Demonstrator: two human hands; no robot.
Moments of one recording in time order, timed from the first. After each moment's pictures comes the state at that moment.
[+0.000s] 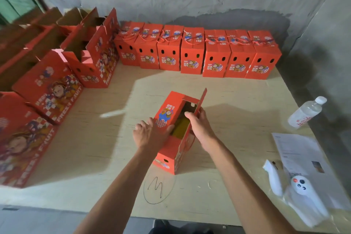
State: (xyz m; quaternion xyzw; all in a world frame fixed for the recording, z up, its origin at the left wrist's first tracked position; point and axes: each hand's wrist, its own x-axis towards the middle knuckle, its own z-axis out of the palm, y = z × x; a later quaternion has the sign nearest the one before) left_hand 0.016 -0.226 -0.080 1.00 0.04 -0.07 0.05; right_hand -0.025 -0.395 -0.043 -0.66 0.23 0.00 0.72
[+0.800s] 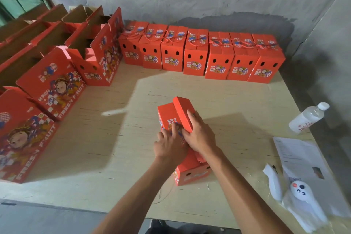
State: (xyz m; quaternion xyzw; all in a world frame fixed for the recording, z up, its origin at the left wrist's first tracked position) left_hand -0.043 -0.265 -0.056 0.98 -0.08 -0.15 0.13; right_hand -0.036 -0.393 -0.069 -0.95 0.11 0.00 0.28
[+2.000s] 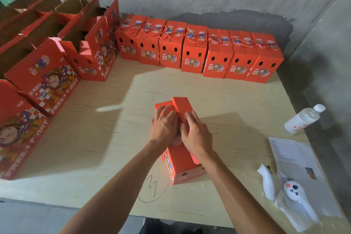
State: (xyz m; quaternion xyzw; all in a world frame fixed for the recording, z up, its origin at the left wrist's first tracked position) left_hand 0.020 -0.261 -0.092 0.94 -0.16 0.05 0.31; right_hand -0.039 -0.389 -0.079 -0.97 0.12 -0.05 0.22
